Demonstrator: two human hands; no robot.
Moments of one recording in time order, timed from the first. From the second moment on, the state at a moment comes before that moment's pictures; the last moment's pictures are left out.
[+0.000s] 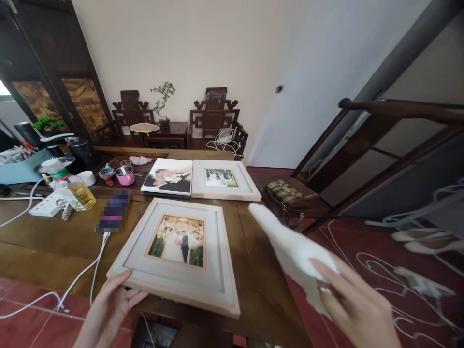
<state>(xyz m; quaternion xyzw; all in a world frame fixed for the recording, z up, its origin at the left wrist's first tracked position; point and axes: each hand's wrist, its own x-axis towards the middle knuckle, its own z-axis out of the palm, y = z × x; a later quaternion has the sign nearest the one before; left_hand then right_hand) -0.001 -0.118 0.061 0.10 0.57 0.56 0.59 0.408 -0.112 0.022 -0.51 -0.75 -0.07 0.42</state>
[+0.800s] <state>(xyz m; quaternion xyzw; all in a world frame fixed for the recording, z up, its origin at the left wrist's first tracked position) 0.007 -0.087 0.065 0.54 0.68 0.36 0.33 0.315 -0.031 0.013 -0.50 -0.82 -0.08 0.26</state>
